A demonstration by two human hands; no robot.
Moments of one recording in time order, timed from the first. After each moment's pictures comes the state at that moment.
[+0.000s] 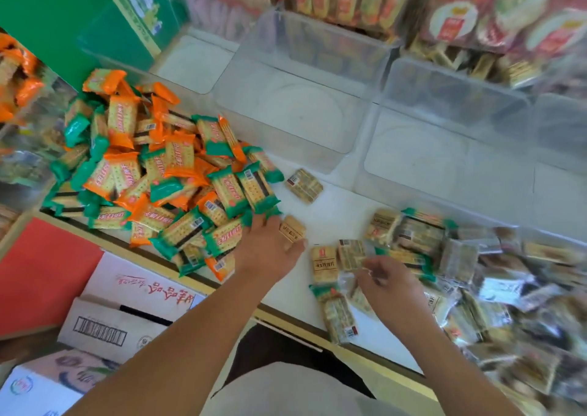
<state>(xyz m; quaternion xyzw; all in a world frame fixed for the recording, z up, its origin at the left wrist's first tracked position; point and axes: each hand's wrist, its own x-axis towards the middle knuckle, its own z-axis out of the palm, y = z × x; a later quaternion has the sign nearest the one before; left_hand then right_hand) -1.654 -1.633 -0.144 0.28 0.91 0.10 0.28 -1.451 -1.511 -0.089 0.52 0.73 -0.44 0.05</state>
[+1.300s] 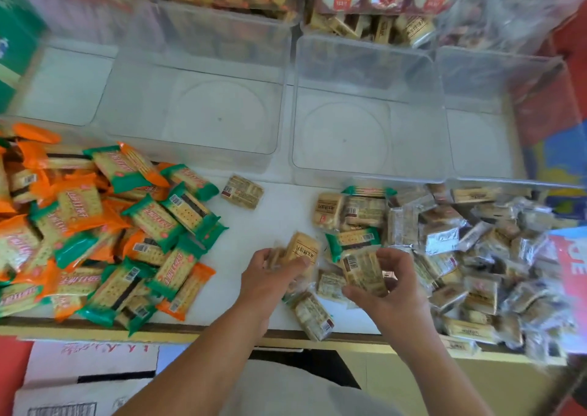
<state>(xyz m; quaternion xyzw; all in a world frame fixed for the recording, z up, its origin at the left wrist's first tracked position) -1.597 -1.598 -0.133 -0.01 0.70 0.43 0.58 -1.406 -1.523 -0.067 0.65 0.57 -0.49 -0.11</state>
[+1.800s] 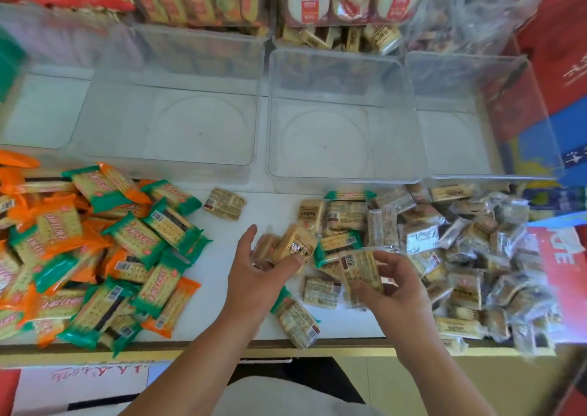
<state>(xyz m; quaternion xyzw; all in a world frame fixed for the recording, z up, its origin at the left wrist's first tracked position) -1.590 -1.585 -0.093 0.09 0.71 0.49 0.49 -1.387 -1.514 -0.055 0.66 0.52 -0.52 -0.16</state>
